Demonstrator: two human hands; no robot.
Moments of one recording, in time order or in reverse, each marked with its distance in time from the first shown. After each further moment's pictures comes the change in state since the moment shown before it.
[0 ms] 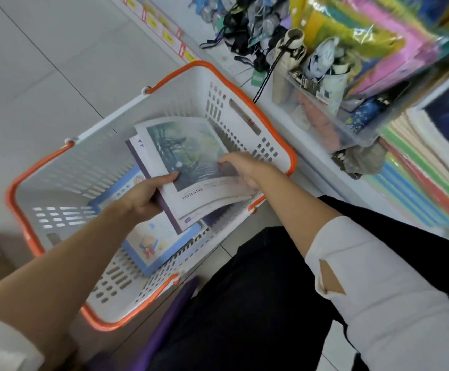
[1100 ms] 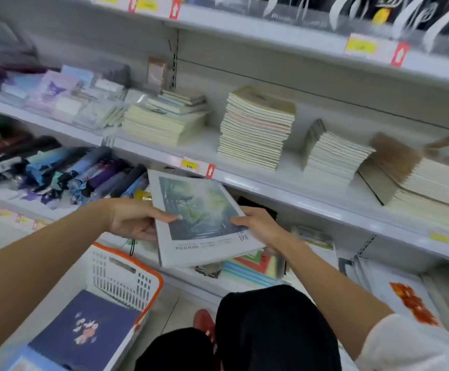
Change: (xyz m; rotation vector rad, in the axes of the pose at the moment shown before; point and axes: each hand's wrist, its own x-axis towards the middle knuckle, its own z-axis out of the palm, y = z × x) left_hand -0.235 0.127 0.292 0.989 -0.798 0.097; right_hand -0.401 0.027 -0.195 0.263 0.603 -0.593
